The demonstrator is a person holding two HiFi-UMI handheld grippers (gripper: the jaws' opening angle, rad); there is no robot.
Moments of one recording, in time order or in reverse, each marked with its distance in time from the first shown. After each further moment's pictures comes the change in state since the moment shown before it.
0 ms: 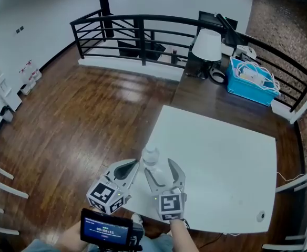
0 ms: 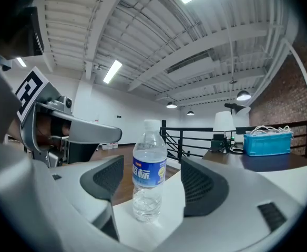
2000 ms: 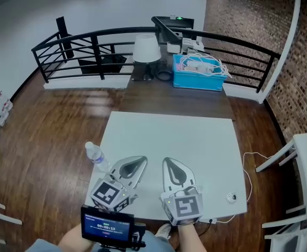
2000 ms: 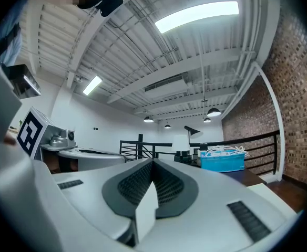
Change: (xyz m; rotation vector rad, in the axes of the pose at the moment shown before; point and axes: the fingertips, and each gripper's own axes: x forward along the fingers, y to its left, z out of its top) left arm 0.098 -0.231 0.082 0.022 -0.094 -0.318; right arm -0.201 -0.165 0.081 0.048 -0.142 -0.251
